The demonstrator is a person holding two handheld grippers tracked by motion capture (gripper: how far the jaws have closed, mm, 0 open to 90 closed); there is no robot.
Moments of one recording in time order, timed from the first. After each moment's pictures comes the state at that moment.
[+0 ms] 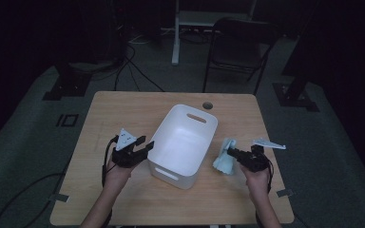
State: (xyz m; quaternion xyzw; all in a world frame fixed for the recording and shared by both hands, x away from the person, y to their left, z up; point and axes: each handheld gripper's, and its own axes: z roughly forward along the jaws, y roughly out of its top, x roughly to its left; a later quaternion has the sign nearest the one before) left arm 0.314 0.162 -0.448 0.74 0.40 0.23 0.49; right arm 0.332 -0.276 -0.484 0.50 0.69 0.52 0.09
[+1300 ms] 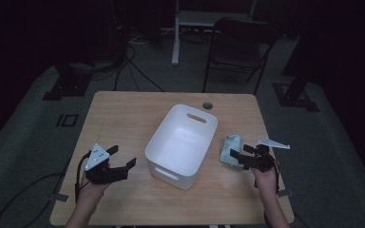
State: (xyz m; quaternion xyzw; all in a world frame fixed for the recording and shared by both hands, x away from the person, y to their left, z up) left arm 0.267 0.224 -0.458 0.73 0.40 0.24 0.50; right arm 0.344 -0.295 -0.501 0.51 0.69 0.50 0.12
